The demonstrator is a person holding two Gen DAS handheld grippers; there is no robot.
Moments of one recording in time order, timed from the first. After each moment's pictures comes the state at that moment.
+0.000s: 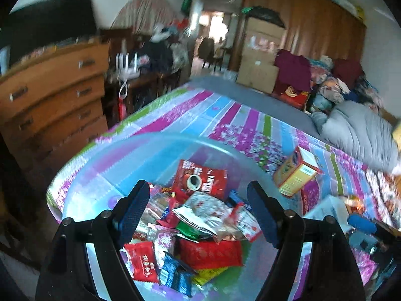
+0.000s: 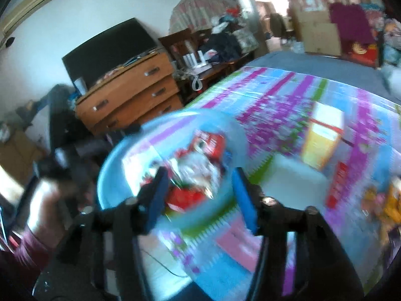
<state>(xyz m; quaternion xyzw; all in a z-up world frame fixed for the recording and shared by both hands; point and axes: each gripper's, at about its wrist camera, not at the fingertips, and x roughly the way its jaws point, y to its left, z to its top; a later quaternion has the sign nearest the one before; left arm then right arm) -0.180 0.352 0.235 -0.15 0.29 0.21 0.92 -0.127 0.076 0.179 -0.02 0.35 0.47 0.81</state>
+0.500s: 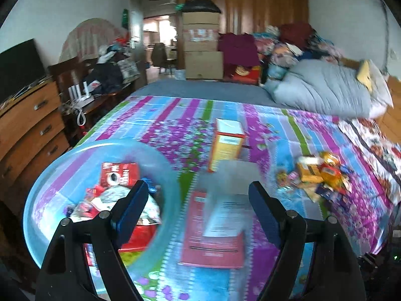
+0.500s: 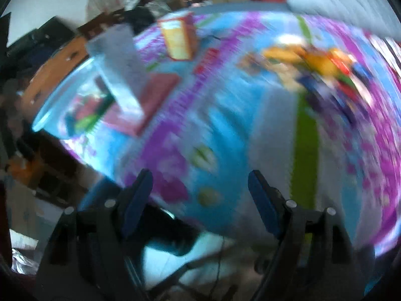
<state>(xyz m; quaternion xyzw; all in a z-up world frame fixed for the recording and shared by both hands) -0.137 0.176 0.239 -0.04 0.31 0.11 0.94 -0.169 -0.144 0.055 0.01 0.48 0.27 0.84</state>
